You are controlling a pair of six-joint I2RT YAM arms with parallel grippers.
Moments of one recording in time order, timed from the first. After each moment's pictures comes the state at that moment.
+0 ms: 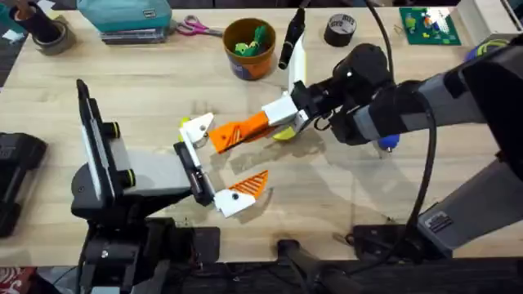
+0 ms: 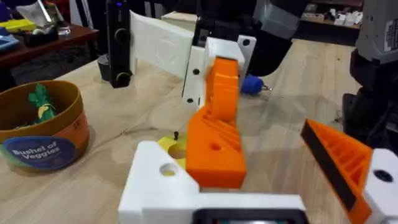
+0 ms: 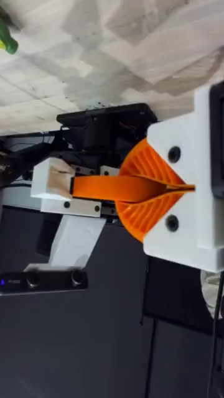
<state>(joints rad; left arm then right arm) -0.01 0.01 0.01 -0.11 1.09 0.09 0.49 1.87 0.66 1.44 -1.50 1.60</state>
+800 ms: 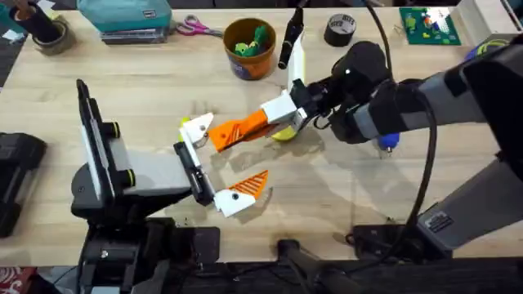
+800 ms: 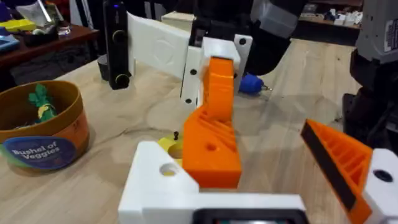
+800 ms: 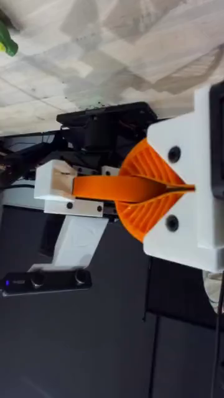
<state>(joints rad) -0.01 0.01 0.01 -0.11 1.09 0.09 0.49 1.87 0.67 1.41 -1.50 1.60</state>
